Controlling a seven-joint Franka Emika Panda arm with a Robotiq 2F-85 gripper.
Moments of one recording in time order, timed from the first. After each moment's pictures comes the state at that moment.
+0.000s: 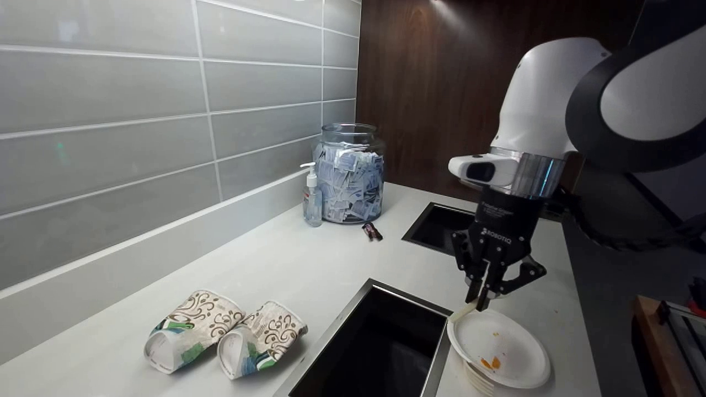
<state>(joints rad) 0.09 -0.14 0.14 -2.71 0.42 2.64 -1.35</state>
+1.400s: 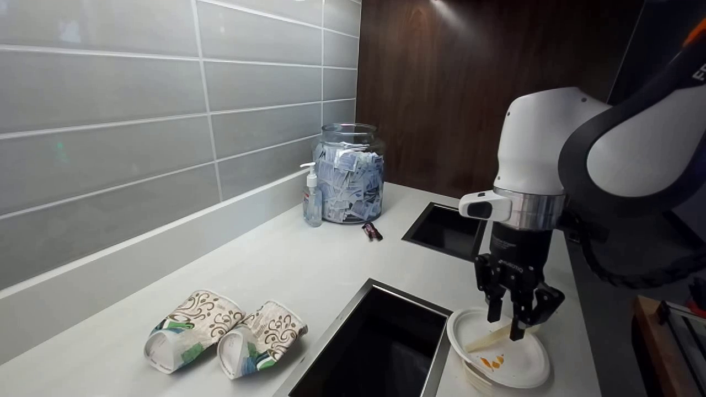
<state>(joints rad) 0.10 -0.03 0.07 -2.75 0.31 2.62 -1.07</state>
